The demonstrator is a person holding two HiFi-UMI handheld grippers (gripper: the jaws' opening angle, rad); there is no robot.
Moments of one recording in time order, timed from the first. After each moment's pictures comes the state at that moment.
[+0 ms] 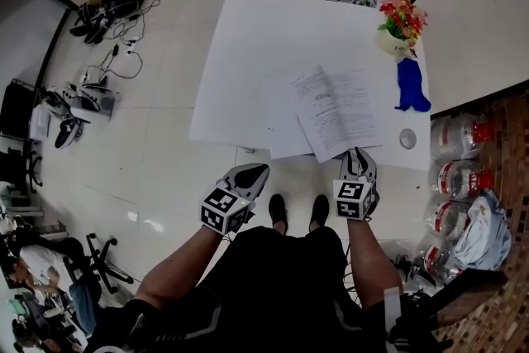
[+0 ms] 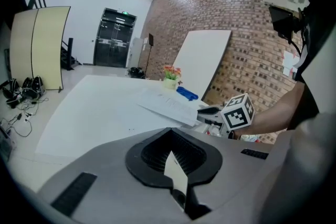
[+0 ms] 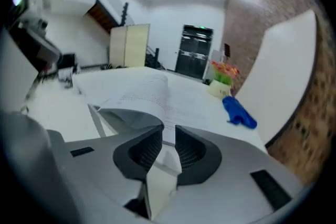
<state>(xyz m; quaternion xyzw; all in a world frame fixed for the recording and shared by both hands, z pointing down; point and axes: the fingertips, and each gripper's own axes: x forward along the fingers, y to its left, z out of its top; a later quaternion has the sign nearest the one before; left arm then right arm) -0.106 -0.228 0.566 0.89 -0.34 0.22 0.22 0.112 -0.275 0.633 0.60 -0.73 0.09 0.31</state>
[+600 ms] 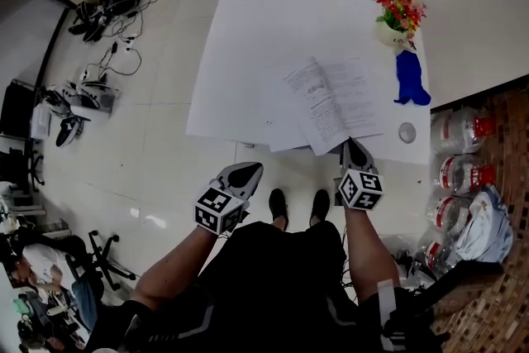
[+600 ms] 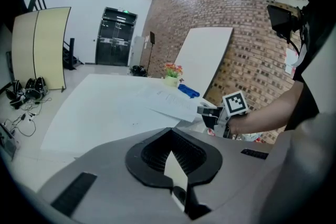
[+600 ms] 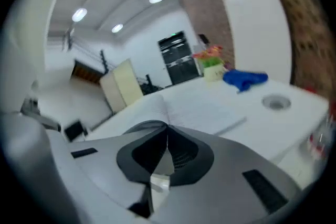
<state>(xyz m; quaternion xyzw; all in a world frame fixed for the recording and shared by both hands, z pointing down) -0.109 -0.220 0.567 0.88 -0.35 0.23 0.22 0.116 -0.289 0.631 0.60 -0.75 0.26 0.06</state>
